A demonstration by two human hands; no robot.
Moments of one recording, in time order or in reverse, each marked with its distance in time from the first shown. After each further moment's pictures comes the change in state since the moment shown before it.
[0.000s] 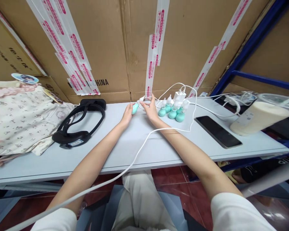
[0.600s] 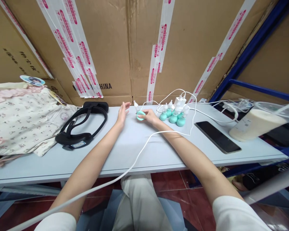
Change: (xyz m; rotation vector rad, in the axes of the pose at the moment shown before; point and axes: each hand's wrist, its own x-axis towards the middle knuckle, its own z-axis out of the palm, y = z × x) left_hand 0.014 0.002 -0.029 -0.163 0.107 0.051; right_hand 0.003 0.008 -0.002 0.288 -0.368 0.252
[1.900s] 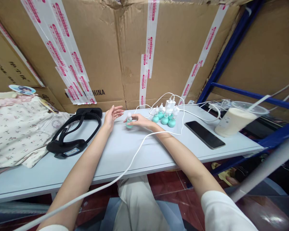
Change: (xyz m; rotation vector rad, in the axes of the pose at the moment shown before) left_hand 0.008 0.014 -0.026 -0.238 -0.096 -0.044; right_hand -0.026 -0.037 0.010 -0.258 -0.419 -0.283
